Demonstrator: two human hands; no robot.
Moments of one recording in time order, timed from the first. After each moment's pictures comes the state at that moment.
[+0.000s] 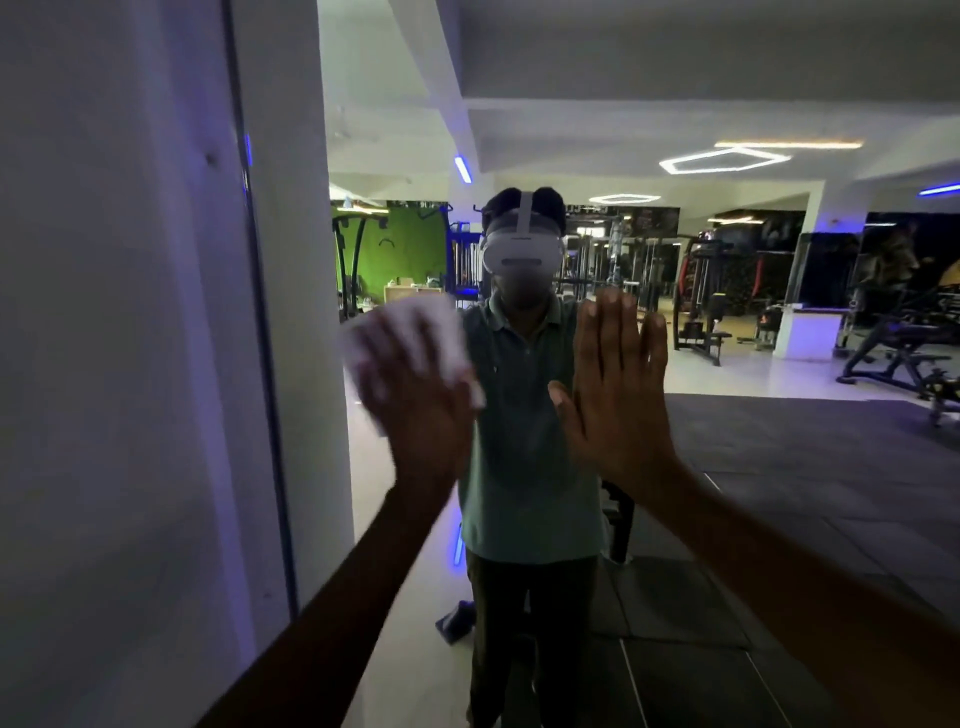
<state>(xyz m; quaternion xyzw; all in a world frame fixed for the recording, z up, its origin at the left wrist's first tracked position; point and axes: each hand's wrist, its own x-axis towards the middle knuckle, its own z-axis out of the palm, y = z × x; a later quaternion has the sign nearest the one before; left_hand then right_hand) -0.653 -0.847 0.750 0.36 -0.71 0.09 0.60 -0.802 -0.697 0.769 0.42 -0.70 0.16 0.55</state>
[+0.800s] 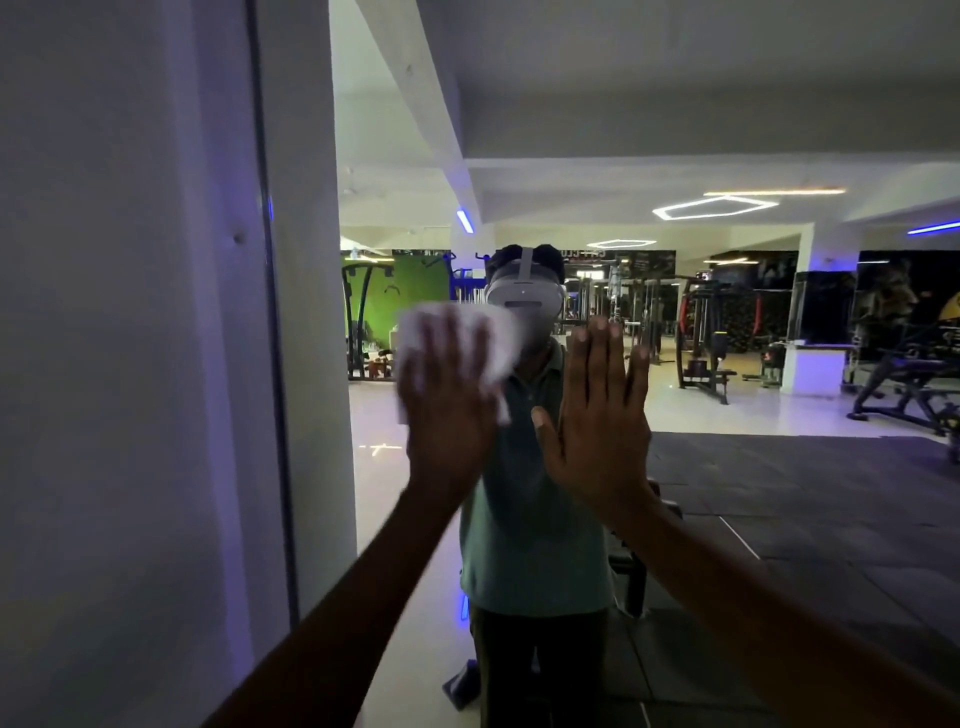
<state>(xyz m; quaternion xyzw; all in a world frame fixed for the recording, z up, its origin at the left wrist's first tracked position) -0.660 -0.854 0.808 0.22 -0.75 0.19 0.60 -0.786 -0.719 0.794 0.39 -0.70 0.23 0.56</state>
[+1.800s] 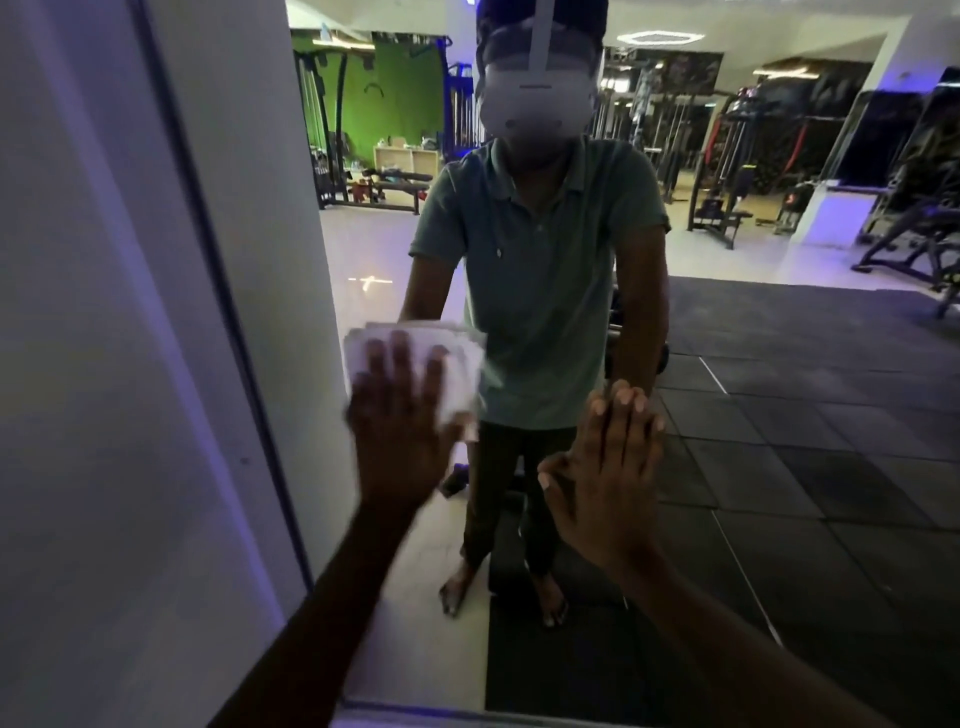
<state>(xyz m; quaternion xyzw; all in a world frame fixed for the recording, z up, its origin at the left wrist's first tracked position) -0.630 -0.868 0.551 0.26 -0.79 0.13 0.54 -0.787 -0.676 0.524 0.44 -0.77 0.17 0.42</state>
